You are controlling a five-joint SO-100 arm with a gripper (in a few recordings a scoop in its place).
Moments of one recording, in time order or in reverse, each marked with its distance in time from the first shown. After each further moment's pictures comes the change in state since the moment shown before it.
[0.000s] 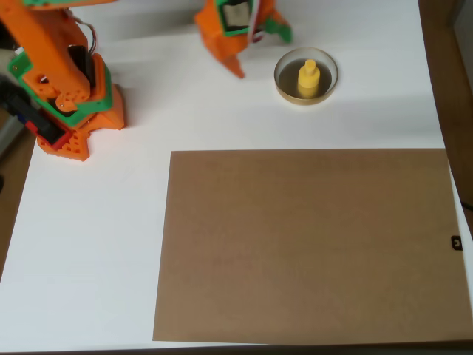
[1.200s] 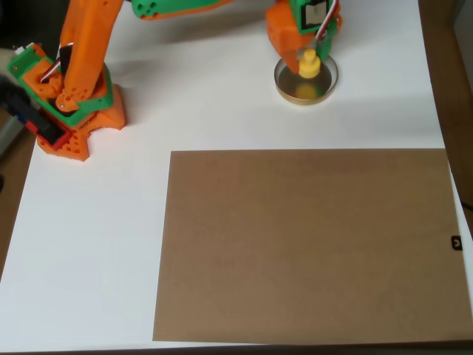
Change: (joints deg) arm -5.4 -45.4 -46.0 2.9 15.0
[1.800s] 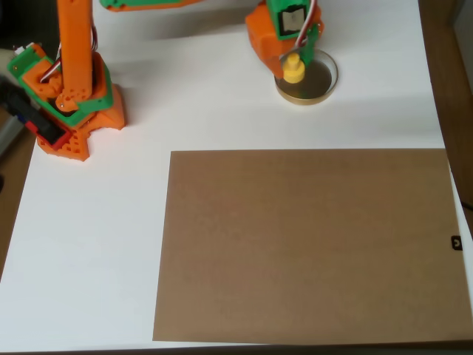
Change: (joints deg) arm 1.0 11.5 16.9 -6.6 -2.3
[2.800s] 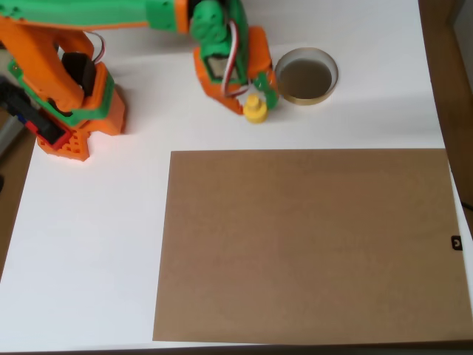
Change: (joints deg) arm 14.5 29.2 28.7 -1.0 -0.1
